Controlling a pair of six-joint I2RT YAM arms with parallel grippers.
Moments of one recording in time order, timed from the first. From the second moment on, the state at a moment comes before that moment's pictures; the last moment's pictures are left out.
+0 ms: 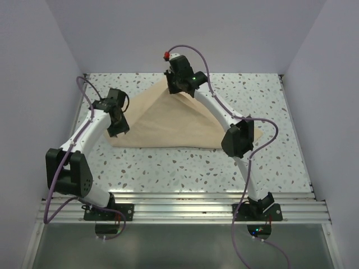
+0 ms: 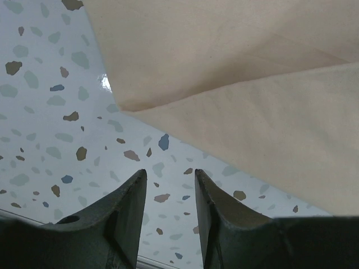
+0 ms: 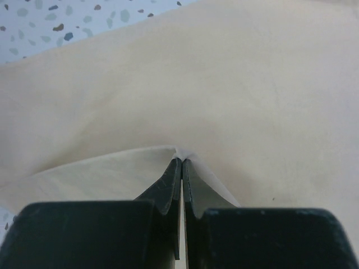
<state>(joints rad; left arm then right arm) -0.17 1.51 1.24 -0.94 -0.27 -0.60 0.62 2.37 2.47 -0.76 0.10 0.20</state>
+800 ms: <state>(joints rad) -0.15 1.66 1.35 -0.92 -0.23 -0.58 0.54 2.45 2.44 -0.66 0.01 0.22</state>
